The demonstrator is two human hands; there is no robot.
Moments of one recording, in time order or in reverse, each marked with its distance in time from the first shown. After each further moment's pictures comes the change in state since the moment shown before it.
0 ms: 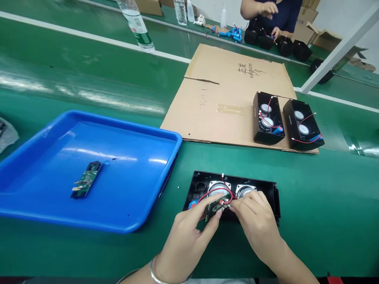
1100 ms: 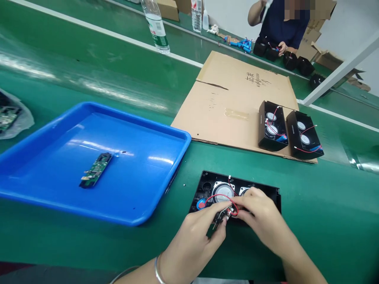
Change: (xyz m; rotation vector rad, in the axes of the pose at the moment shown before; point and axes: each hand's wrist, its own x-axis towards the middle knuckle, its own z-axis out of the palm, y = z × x) left_hand -0.007 0.001 -0.006 0.079 -0.033 0.188; right_hand 0.021 0.010 -0.019 0.116 -0.235 -0.018
